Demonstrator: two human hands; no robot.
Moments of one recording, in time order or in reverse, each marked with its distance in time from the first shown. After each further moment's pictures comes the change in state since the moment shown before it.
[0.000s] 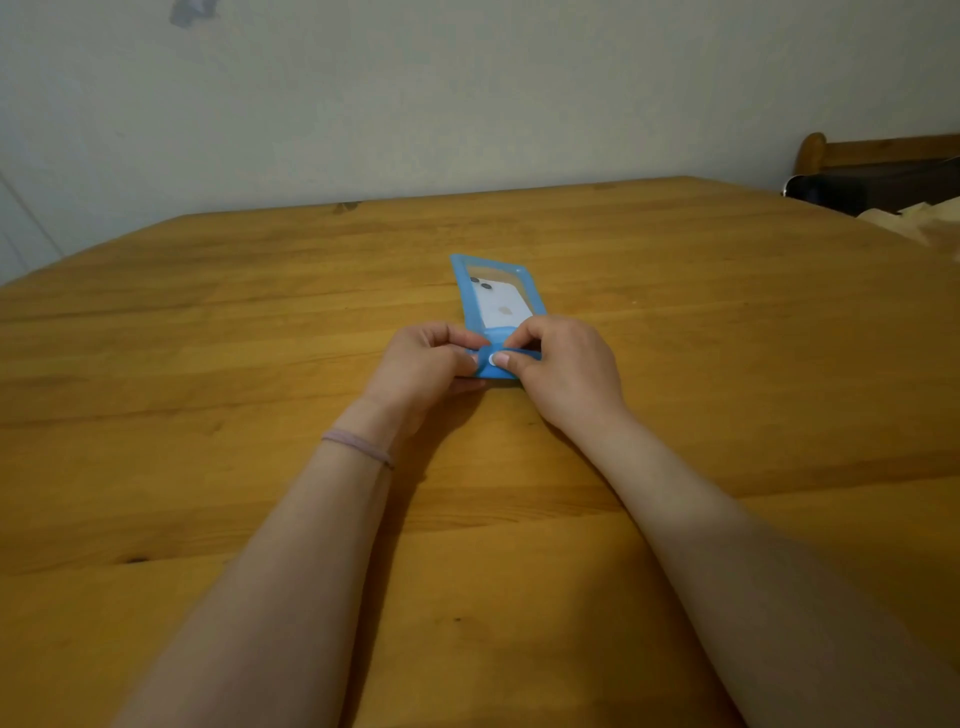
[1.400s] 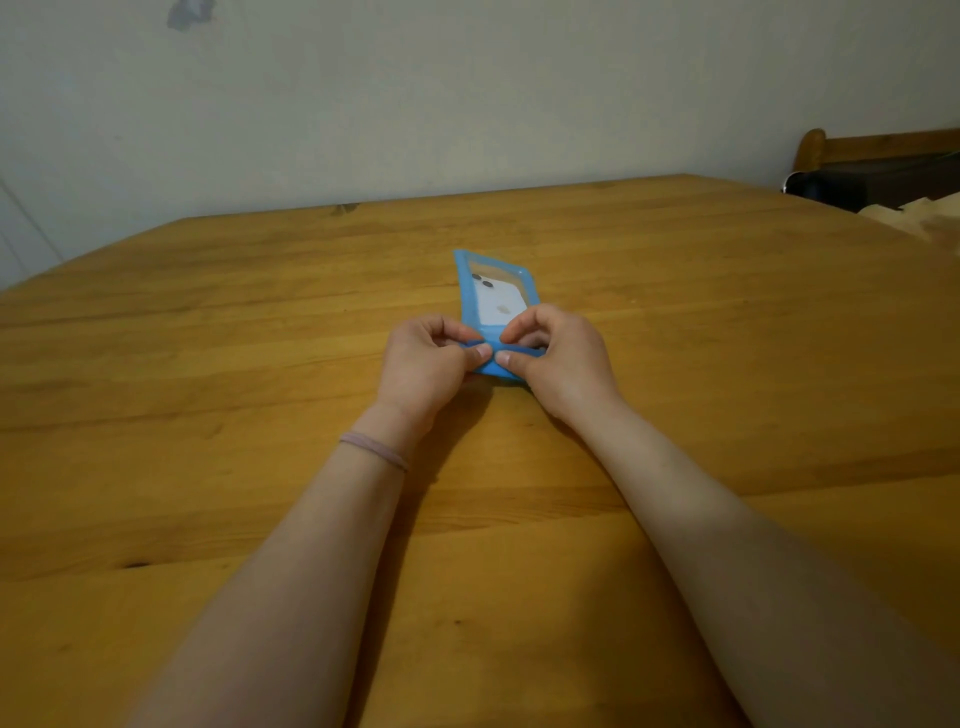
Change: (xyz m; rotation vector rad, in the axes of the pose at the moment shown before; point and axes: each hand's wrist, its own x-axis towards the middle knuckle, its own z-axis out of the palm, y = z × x) left_hand 0.001 0.000 0.010 0.101 0.178 0.117; right_hand 0.003 -0.002 0.000 0.310 -0.024 0.112
